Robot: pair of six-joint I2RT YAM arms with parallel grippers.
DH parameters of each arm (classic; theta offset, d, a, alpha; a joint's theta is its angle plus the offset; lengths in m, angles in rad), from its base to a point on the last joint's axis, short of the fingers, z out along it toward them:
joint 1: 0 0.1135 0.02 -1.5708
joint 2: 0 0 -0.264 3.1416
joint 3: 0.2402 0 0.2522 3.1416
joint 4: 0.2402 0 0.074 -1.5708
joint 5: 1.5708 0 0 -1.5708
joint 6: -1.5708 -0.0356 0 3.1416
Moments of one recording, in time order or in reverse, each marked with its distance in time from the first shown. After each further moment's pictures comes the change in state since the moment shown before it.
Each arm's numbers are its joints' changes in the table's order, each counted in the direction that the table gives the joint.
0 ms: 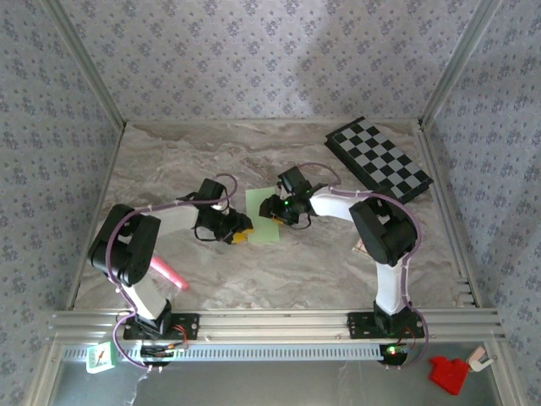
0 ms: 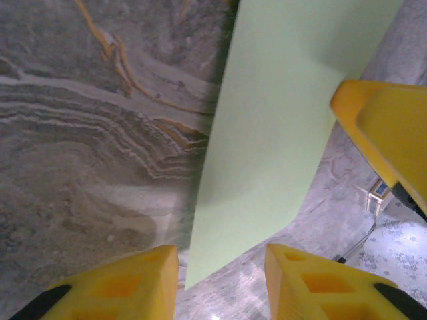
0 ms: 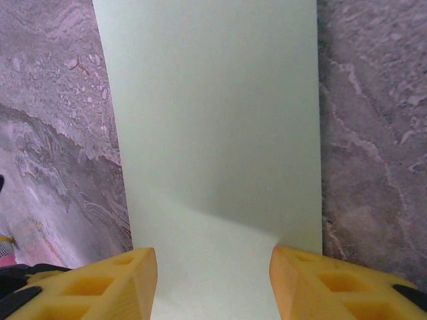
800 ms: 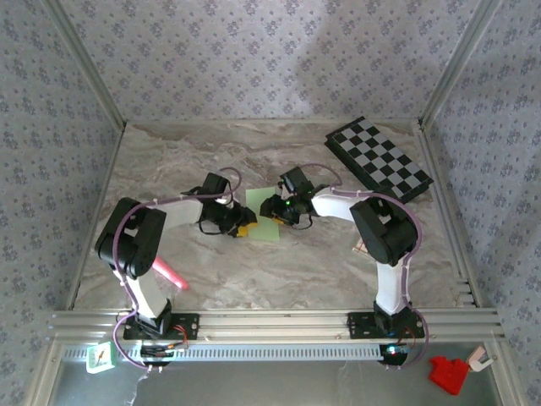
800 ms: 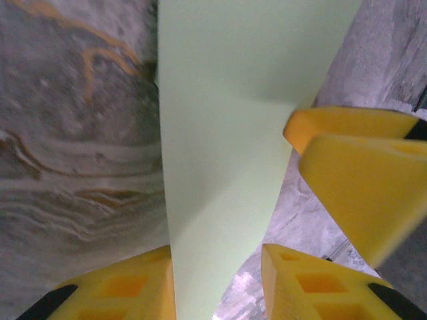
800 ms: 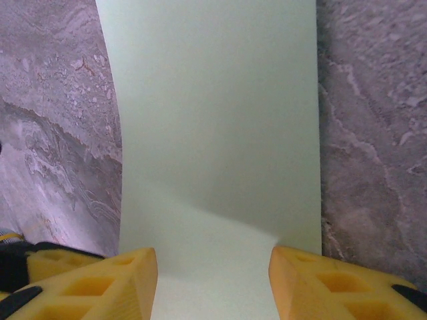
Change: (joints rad) left arm 0.004 0.071 0.076 -0.040 0.034 -0.002; right arm -0.011 -0.003 -0.023 -0.036 -0.027 -0.003
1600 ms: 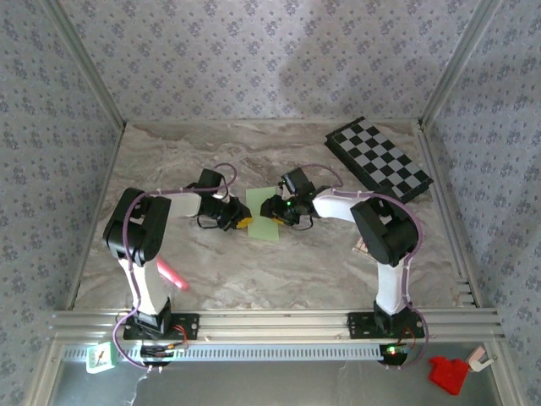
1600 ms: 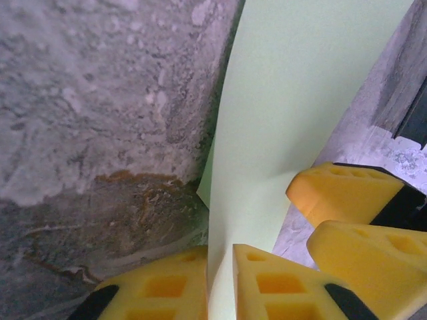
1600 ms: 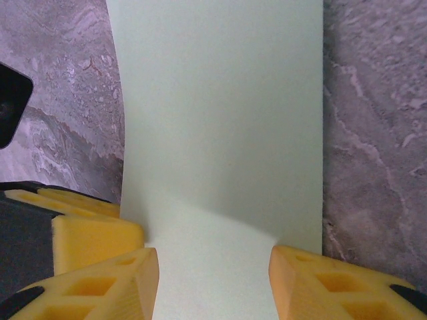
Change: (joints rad) left arm 0.072 0.105 0.056 -0.042 0.062 -0.004; right arm -0.004 -0.010 -0.024 -0.039 -0.013 0.004
